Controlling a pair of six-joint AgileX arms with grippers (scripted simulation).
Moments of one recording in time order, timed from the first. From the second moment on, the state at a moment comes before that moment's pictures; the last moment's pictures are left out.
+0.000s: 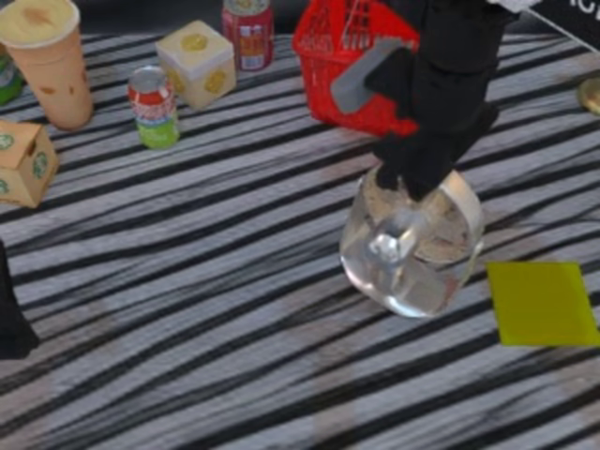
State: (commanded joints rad) left arm 0.00 0.00 0.00 0.00 0.00 0.00; right arm 0.53 2.18 2.09 -1.48 0.00 -0.35
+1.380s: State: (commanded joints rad) left arm 0.00 0.00 0.00 0.00 0.00 0.00; right arm 0.42 1.92 1.97 -1.47 -0.01 0.70
